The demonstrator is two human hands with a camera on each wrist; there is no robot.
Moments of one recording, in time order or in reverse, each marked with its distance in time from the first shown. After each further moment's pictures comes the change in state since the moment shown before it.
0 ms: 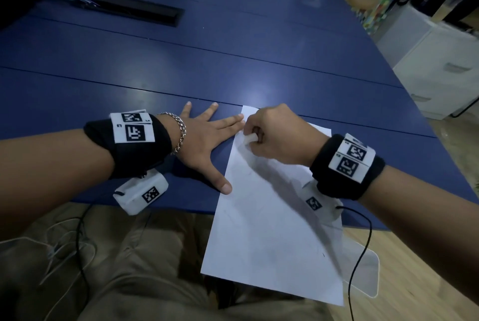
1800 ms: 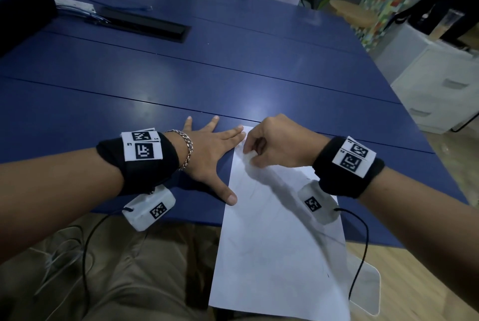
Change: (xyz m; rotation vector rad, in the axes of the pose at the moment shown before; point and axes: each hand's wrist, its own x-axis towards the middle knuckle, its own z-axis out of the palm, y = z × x) left_hand -0.004 0.009 0.001 -0.076 0.042 -0.052; right_hand 0.009 0.006 -0.015 0.119 -0.171 0.010
